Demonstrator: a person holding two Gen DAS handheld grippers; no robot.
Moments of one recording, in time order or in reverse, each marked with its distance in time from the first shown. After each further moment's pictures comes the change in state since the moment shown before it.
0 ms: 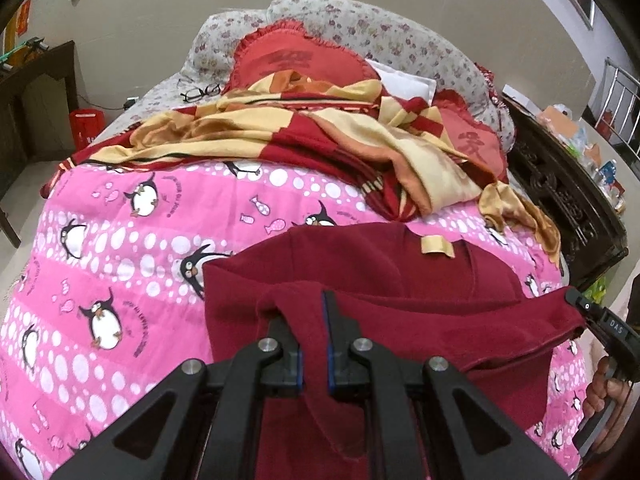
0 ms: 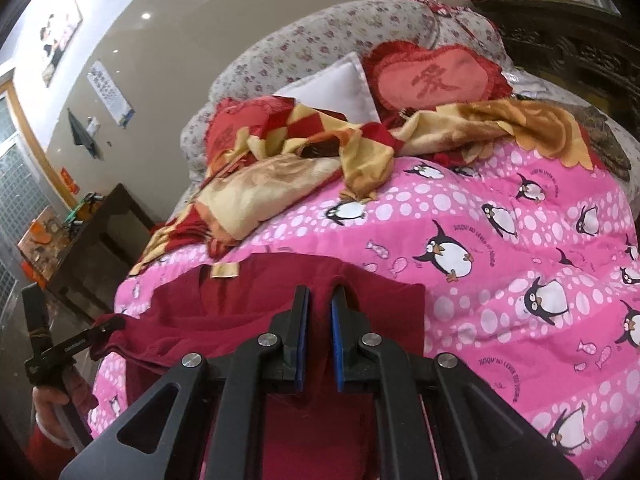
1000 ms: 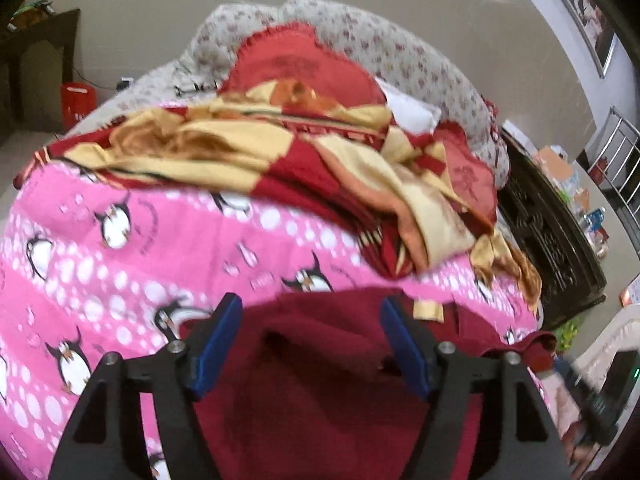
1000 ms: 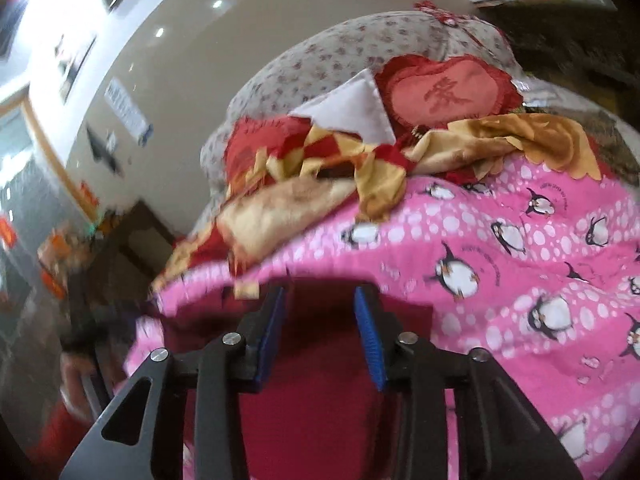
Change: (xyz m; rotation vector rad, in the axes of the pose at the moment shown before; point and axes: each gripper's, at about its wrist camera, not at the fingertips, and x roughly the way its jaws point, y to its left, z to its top) left arm 0.017 0.021 0.047 -0.131 -0.023 -0.103; right arm -0.021 0.007 -0.007 -0.068 -0.009 0.068
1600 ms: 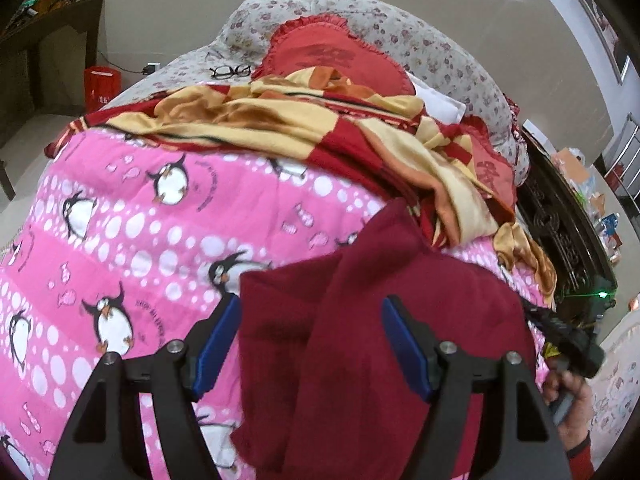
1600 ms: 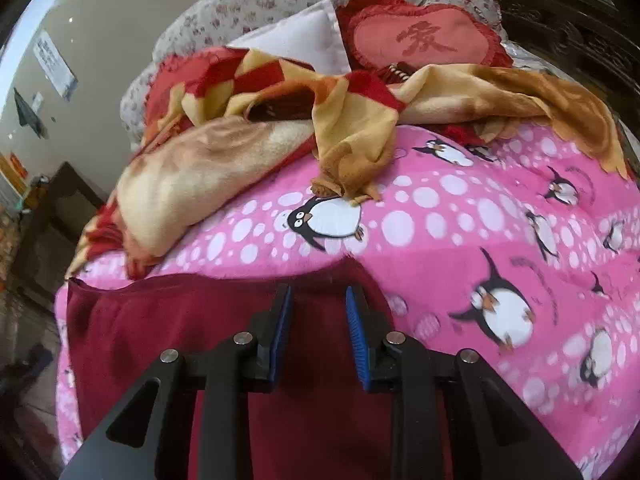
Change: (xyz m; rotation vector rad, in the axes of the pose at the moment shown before) left arm -0.017 0.033 -0.032 -0.037 0.043 0.061; right arm 0.104 -0.012 0.035 0.077 0.129 -0.197
